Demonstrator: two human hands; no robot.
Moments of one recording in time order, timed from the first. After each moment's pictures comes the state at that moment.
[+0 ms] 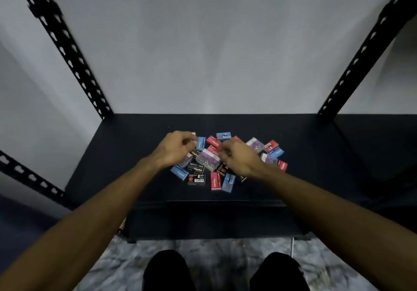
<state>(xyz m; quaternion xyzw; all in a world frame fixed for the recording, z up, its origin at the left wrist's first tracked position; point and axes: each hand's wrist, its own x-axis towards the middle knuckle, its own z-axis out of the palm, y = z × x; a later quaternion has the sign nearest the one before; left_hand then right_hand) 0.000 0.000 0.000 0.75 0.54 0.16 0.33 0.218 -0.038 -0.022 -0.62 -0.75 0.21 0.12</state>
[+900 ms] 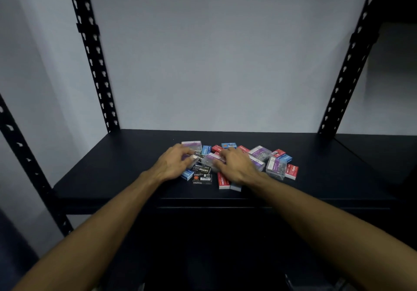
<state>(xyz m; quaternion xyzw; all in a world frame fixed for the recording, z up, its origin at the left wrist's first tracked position) -0.028 -0.013 -0.088 0.81 0.53 0.21 0.15 0.181 -0.047 -0.090 -0.66 -0.73 0.08 0.14</state>
